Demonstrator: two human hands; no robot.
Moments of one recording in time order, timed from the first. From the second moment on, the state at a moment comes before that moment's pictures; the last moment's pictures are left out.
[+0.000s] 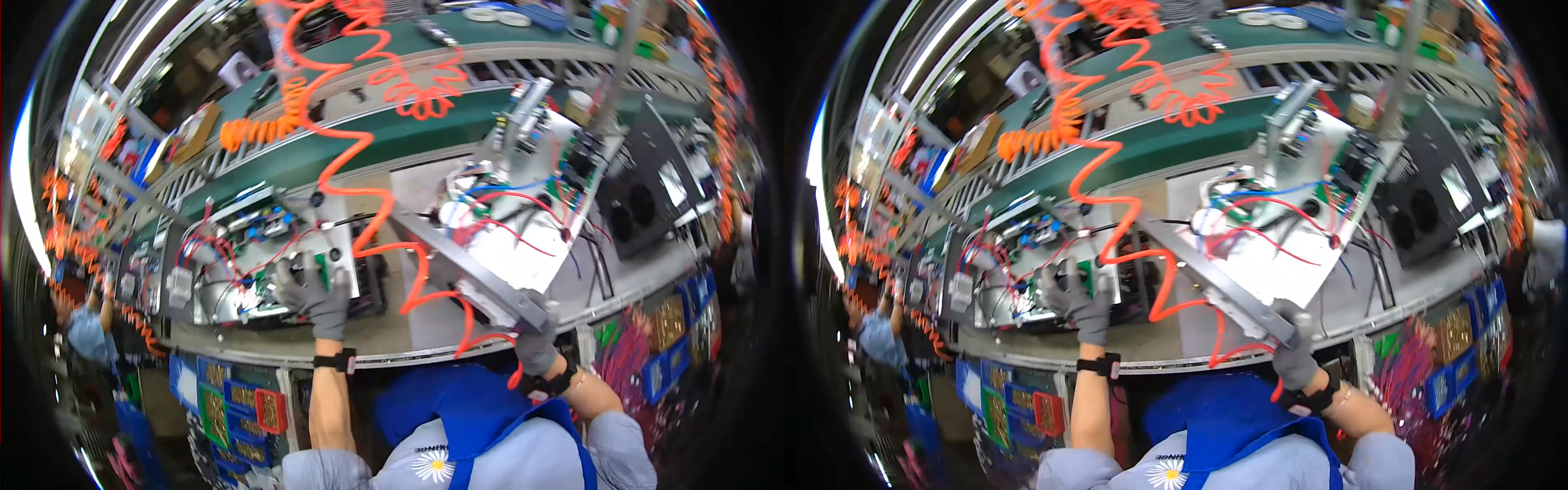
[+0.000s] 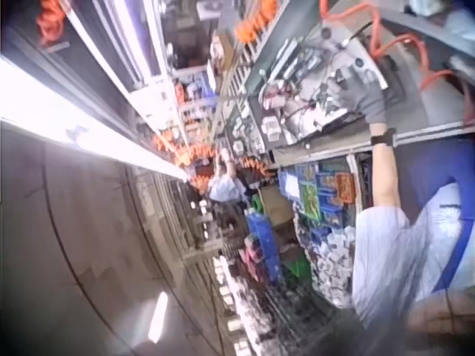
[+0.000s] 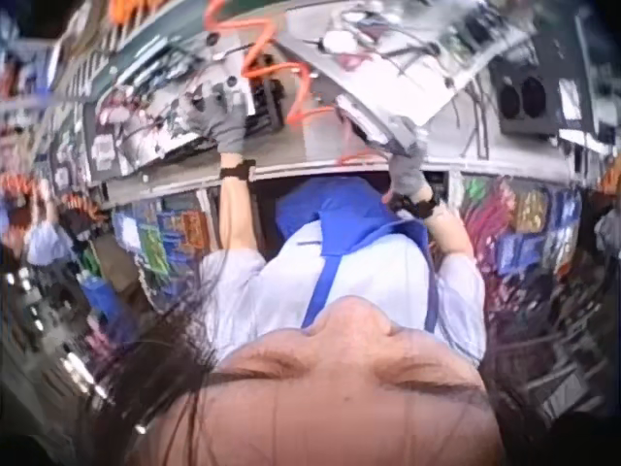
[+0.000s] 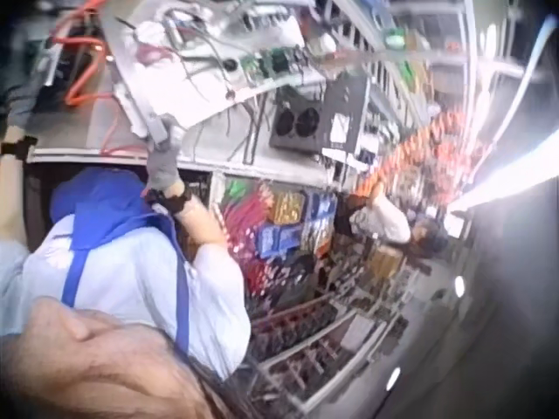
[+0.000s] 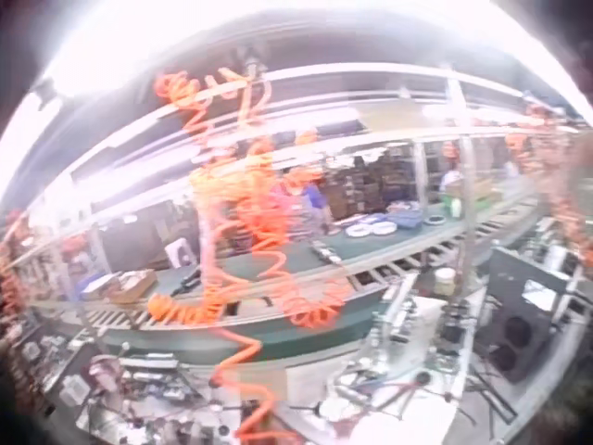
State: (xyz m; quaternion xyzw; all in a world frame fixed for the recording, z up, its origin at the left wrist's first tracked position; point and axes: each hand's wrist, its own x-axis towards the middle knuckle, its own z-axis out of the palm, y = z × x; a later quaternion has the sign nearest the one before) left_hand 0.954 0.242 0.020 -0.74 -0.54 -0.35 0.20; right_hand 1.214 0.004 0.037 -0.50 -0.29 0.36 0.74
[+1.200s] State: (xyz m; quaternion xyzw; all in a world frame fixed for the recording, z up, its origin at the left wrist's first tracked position) left_hand 1.135 0.080 0.083 -0.84 -0.27 -0.46 0.12; right_hand 1.540 0.075 -0.045 -0.46 -0.10 0.34 0.81
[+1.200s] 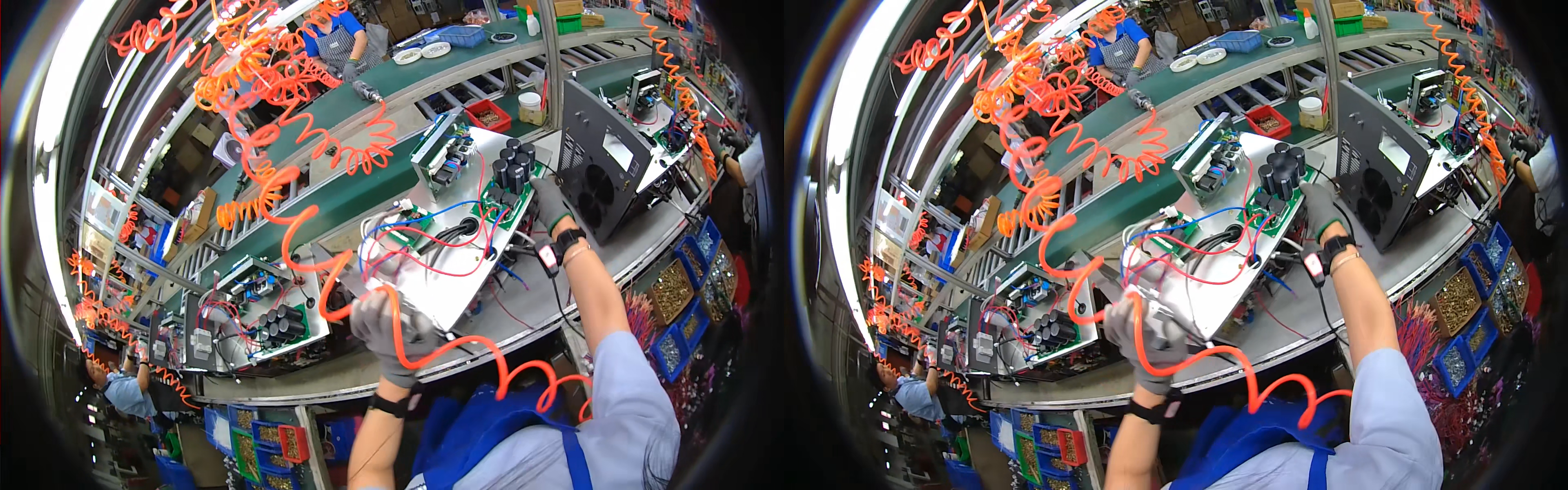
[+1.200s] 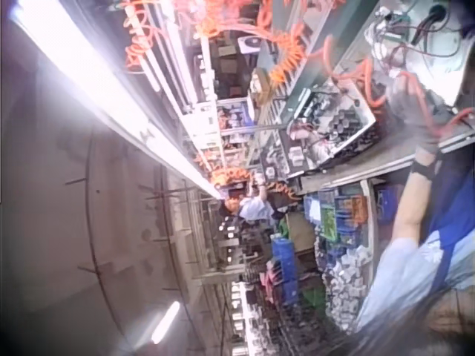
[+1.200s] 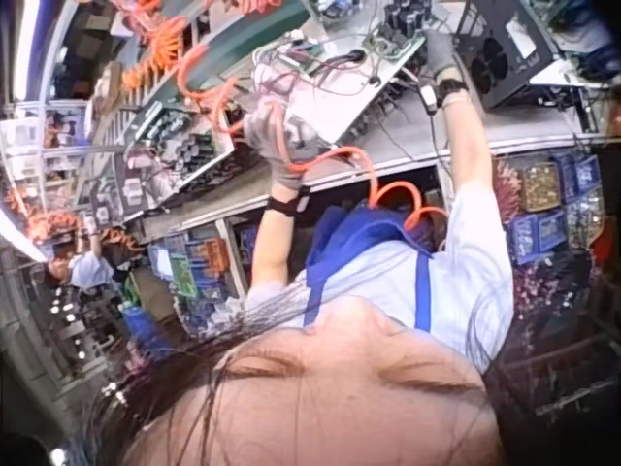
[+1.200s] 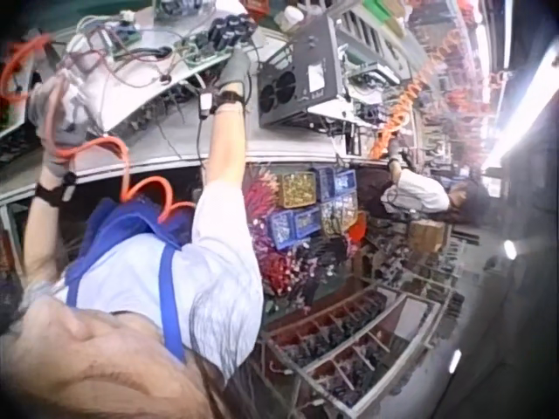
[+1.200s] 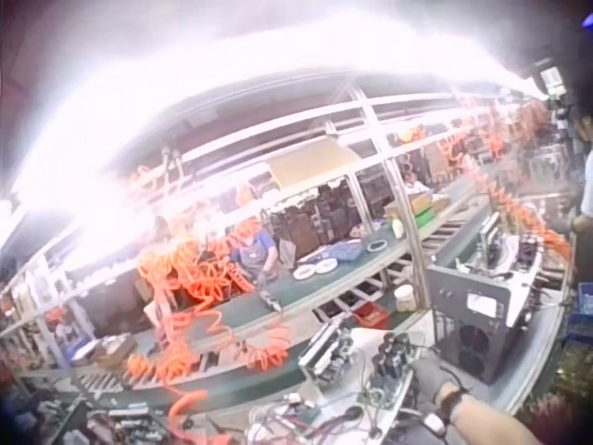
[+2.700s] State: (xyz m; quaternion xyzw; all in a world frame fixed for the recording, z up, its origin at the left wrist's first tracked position) left_hand 1.097 0.152 0.081 -0.73 -0.33 -0.58 -0.15; right_hand 1.569 -0.049 -0.038 -0.86 -0.33 -0.01 0.39
